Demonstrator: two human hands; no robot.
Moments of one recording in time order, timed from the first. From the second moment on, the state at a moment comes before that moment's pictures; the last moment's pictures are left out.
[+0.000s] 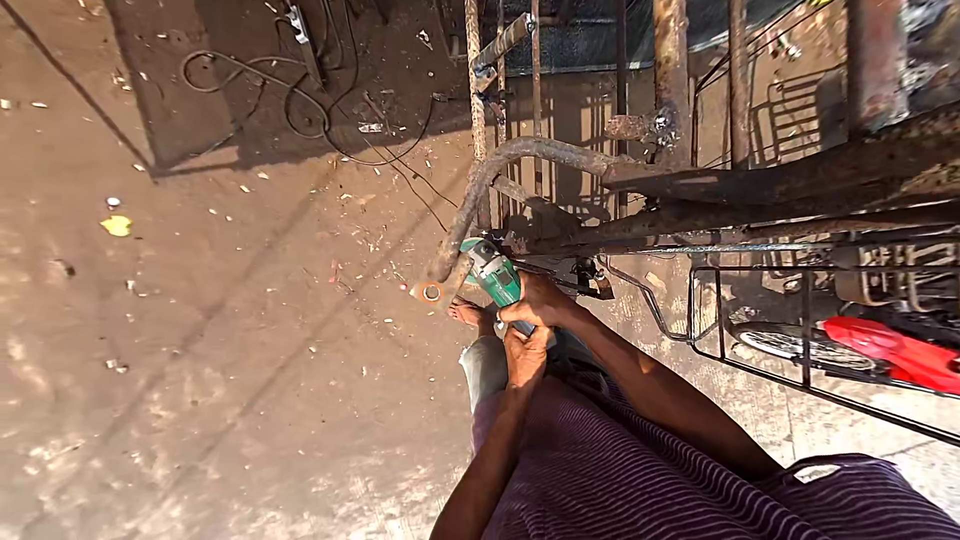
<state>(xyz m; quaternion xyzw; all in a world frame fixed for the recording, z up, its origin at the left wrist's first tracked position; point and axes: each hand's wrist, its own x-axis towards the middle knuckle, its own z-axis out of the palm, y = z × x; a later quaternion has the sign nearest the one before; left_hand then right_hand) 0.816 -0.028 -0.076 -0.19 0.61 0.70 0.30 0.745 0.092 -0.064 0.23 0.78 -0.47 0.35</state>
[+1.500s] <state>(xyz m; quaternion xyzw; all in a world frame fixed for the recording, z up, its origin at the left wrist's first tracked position) 0.825 -0.023 -0.075 -0.20 0.59 0.73 0.28 0.751 0.092 -0.070 0.20 0.79 -0.47 0.34</state>
